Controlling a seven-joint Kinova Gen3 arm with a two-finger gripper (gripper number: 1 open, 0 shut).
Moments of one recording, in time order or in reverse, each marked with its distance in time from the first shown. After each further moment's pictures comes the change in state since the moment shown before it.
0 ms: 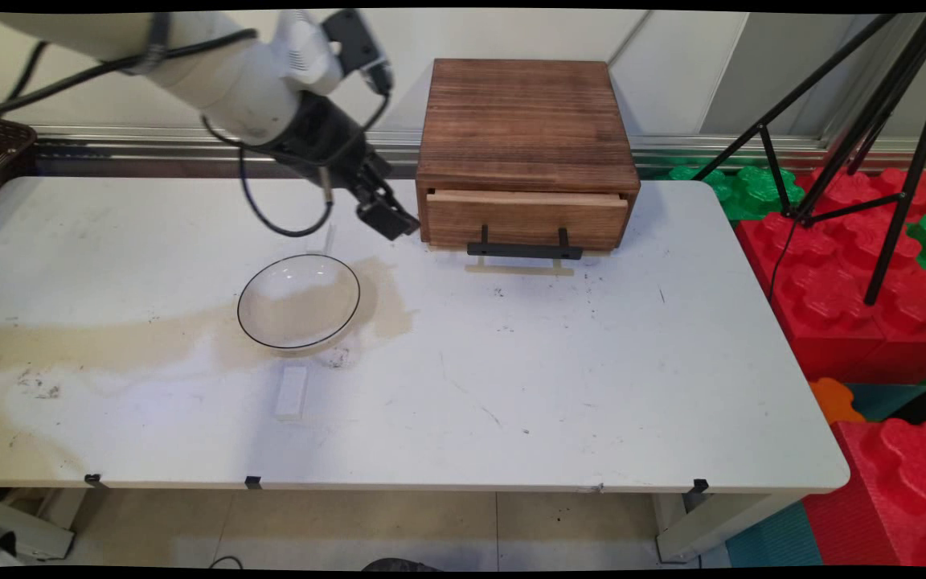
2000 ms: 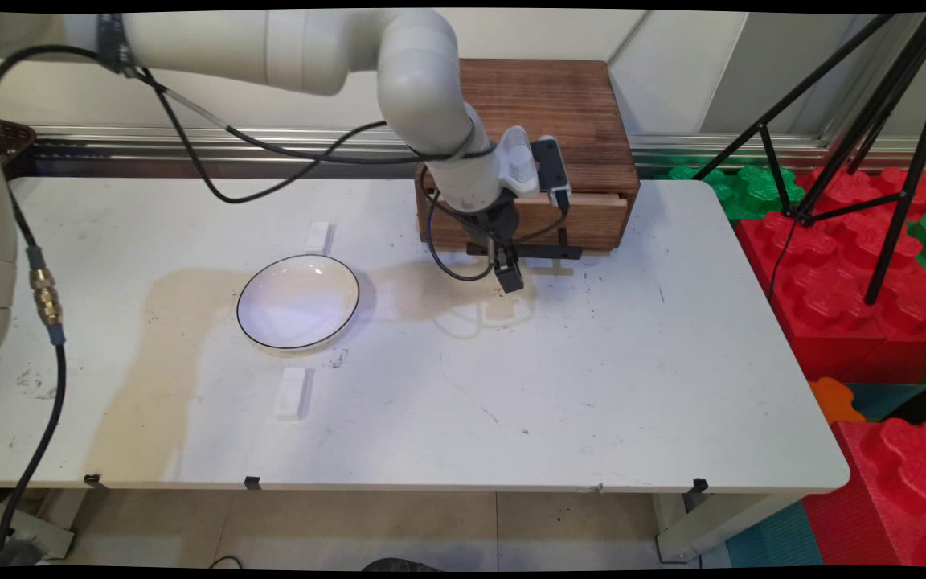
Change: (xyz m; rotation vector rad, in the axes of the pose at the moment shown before) arm 0.093 0.025 0.227 -0.084 -0.163 0.253
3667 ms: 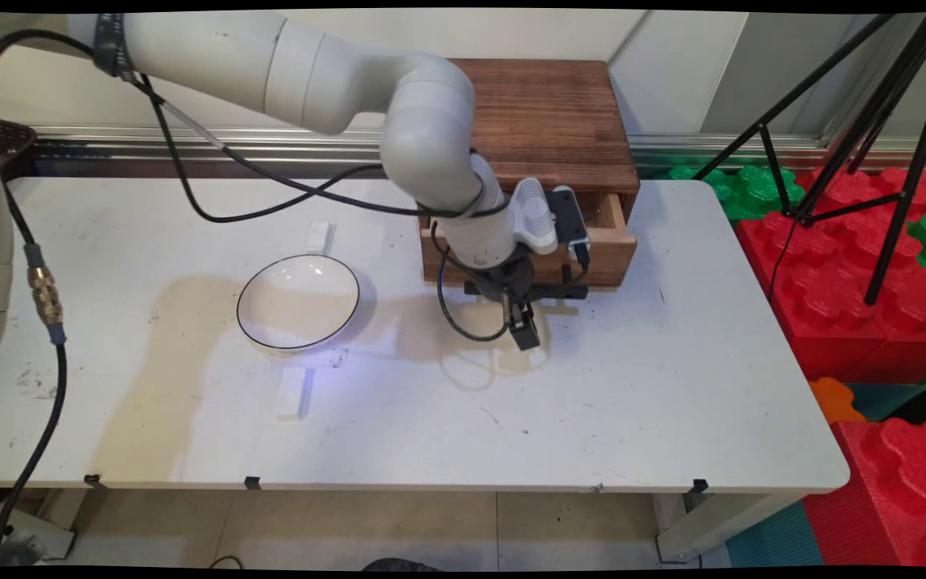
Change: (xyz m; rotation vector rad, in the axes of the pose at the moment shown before) arm 0.002 0.071 -0.002 -0.080 0.005 -0.041
